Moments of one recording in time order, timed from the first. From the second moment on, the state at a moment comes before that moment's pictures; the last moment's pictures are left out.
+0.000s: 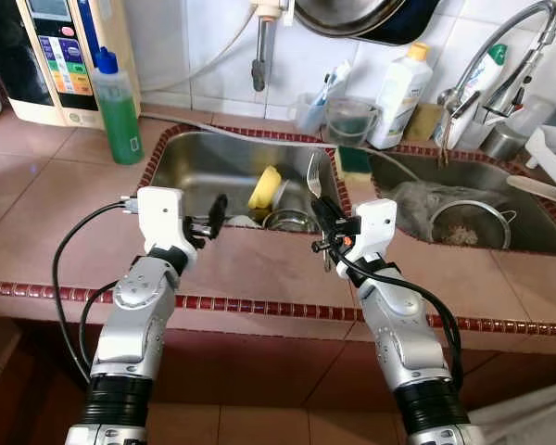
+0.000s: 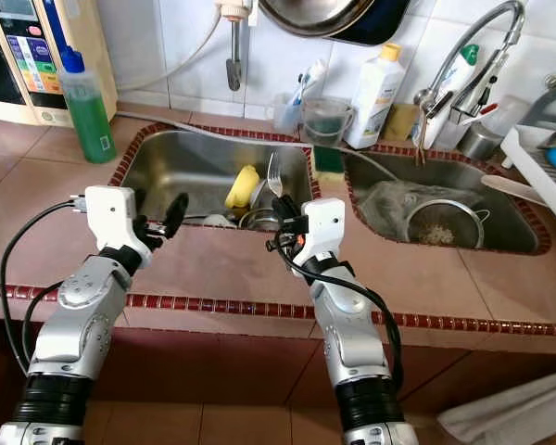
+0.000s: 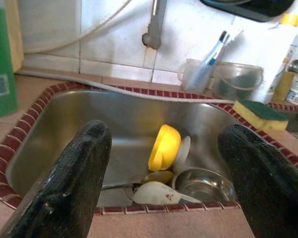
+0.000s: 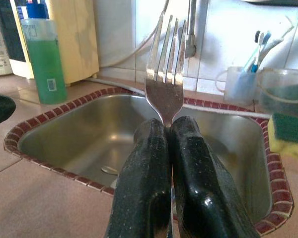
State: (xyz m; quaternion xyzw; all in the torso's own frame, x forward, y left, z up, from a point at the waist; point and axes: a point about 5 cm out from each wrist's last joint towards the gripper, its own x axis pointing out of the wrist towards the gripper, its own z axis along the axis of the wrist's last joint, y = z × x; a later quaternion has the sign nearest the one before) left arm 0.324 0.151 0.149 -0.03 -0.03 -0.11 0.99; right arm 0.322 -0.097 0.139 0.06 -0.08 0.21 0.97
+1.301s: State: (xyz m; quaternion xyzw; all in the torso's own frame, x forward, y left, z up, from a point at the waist) left arm 0.325 0.157 0.144 -0.04 0.01 -0.06 1.00; right arm 0.323 -0.099 0.143 0.06 -0.07 0.20 0.98
